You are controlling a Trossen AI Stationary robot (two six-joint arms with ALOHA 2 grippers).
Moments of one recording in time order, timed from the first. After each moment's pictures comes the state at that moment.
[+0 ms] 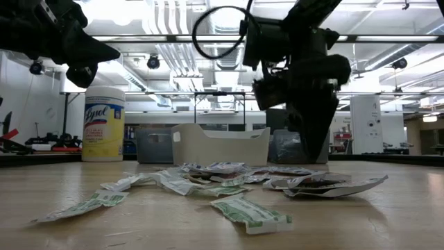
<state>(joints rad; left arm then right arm) -0.13 0.36 0.21 -0.02 -0.24 -0.32 0.03 1.86 1.18 -0.75 -0.26 0.33</state>
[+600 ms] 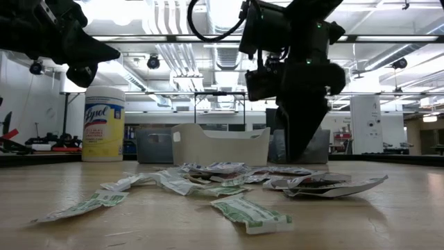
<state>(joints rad) -0.13 0.36 0.21 -0.02 -0.24 -0.31 0.10 1.86 1.18 -0.64 -0.09 0.31</state>
